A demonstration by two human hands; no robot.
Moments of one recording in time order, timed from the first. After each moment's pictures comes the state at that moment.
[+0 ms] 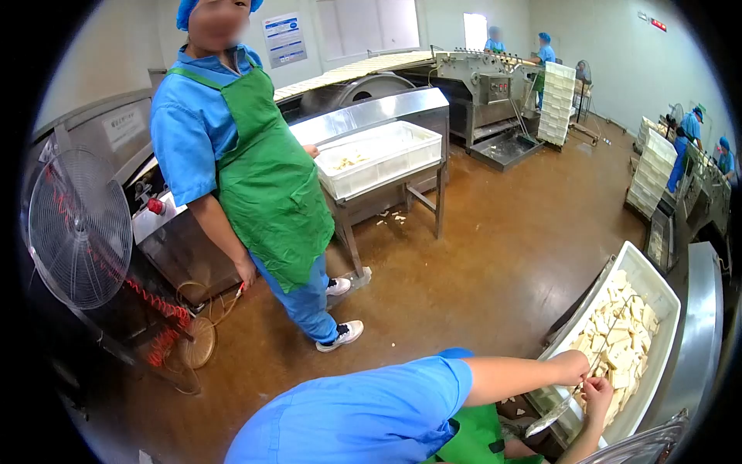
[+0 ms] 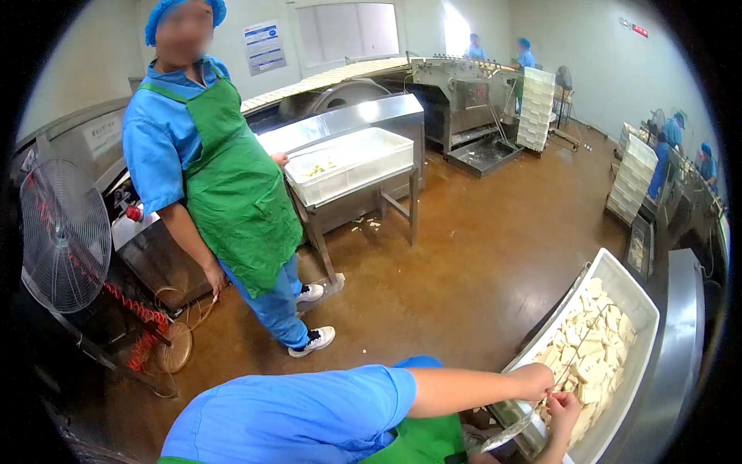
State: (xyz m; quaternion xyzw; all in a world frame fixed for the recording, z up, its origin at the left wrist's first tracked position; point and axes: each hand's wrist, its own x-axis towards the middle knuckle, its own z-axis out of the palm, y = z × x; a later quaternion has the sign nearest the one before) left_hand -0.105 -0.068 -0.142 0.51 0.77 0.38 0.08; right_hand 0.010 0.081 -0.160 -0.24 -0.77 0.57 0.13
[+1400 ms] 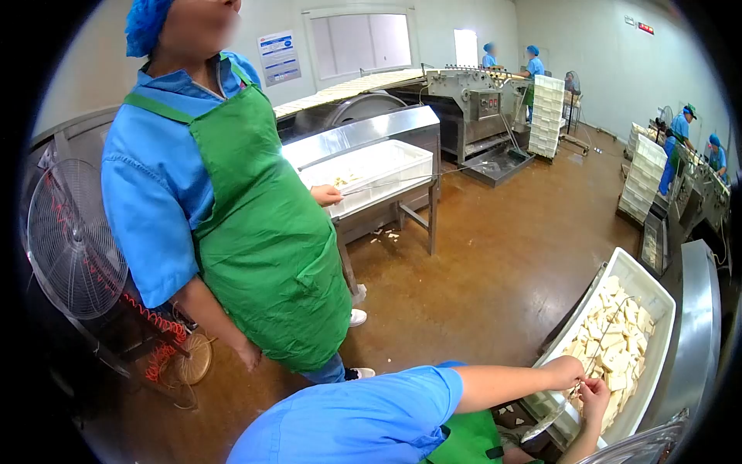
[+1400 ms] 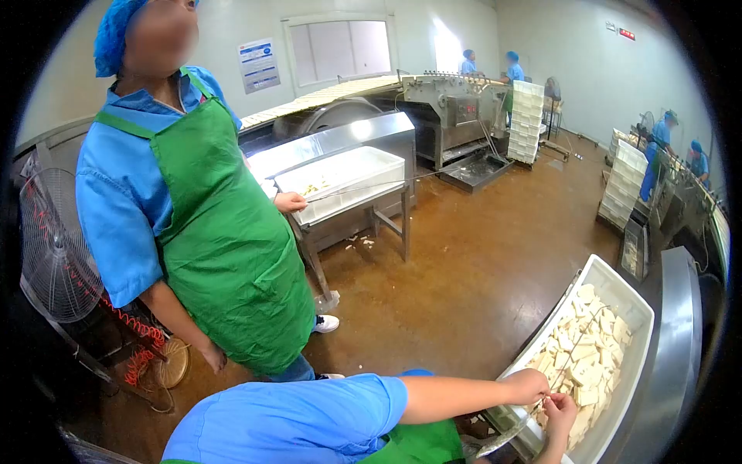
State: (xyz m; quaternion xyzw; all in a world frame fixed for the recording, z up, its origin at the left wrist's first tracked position) left_hand -0.105 -0.068 -0.141 0.52 0.75 0.40 0.07; right_hand 0.009 0.085 -0.165 -0.21 -0.76 0.59 0.15
